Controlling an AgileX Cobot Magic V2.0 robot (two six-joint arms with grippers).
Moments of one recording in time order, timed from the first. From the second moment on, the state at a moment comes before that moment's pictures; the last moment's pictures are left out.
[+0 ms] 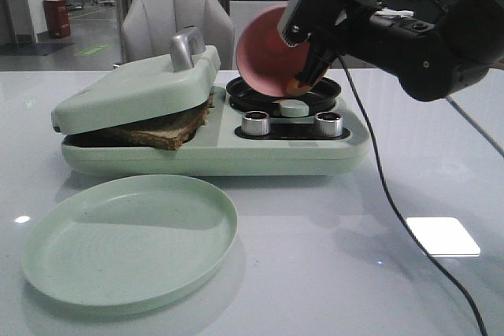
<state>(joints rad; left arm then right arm) -0.27 0.08 -0.35 -0.13 0.56 0.26 0.28 2.15 -1.27 -0.21 -1.05 -0.92</state>
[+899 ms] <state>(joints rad) -0.27 0.08 -0.35 -0.13 0.56 0.26 0.27 1.90 -1.34 0.38 -0.27 -0.03</state>
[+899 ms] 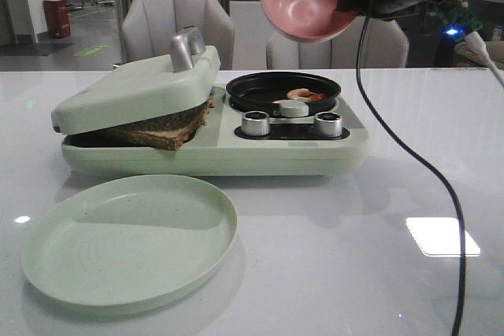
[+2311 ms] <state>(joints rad) -0.27 0.08 -0.35 -0.13 0.56 0.26 -0.03 1.74 -1.08 0.25 0.60 -0.05</state>
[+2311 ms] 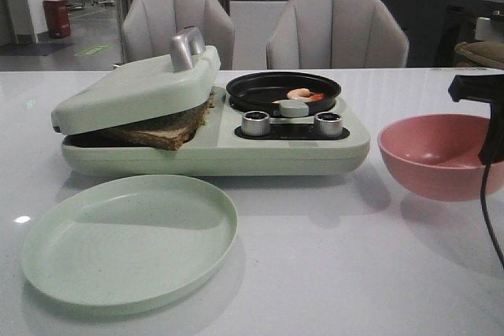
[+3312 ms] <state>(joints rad) -0.27 0.08 -0.35 -0.13 0.56 0.26 0.14 1.22 -1.04 0.17 0.48 -0.09</state>
